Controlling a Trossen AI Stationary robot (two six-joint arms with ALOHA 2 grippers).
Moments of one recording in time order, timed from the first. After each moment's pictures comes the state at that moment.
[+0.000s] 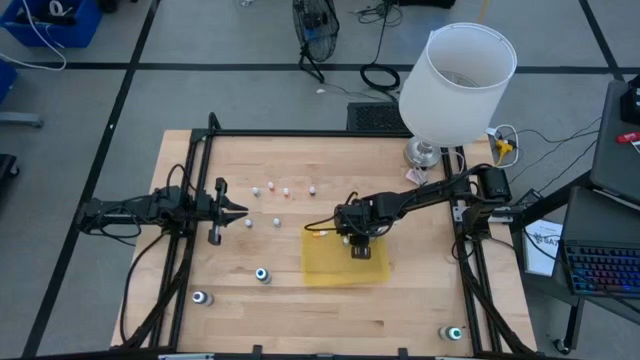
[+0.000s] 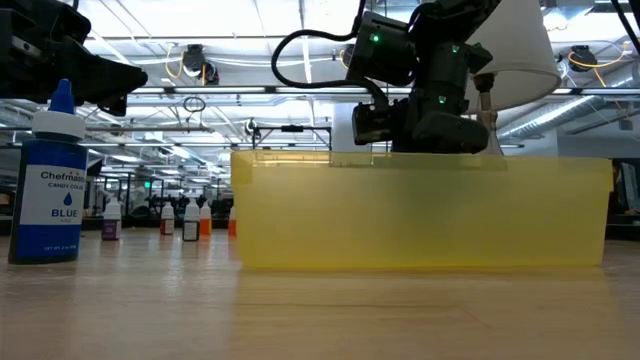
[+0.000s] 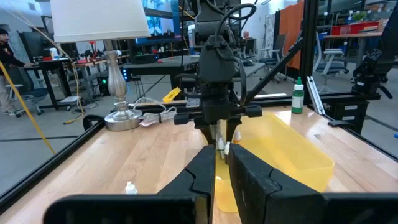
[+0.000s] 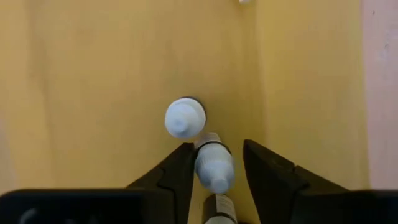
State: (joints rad) left arm 0.00 0.01 0.03 0.00 0.02 0.07; right arm 0.03 1.82 1.11 -0.57 -0.06 0.09
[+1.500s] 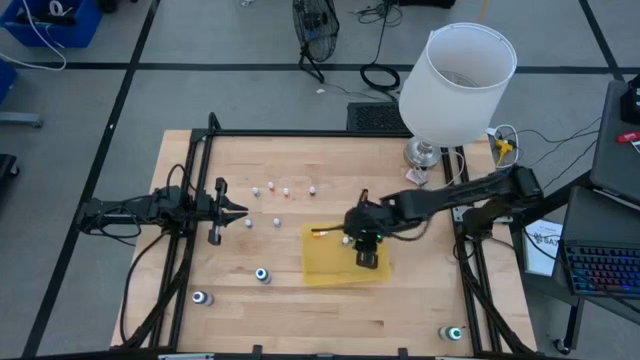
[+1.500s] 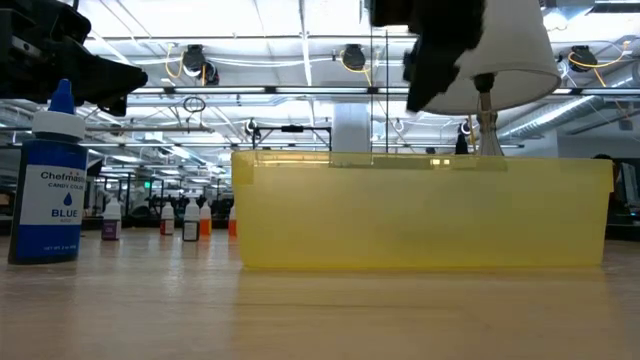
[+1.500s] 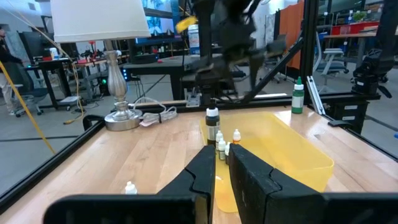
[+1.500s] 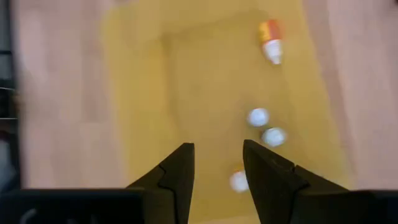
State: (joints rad) left arm 0.00 0.01 0.03 0.00 0.02 0.07; right arm 0.18 1.59 1.29 -0.80 -0.06 0.37
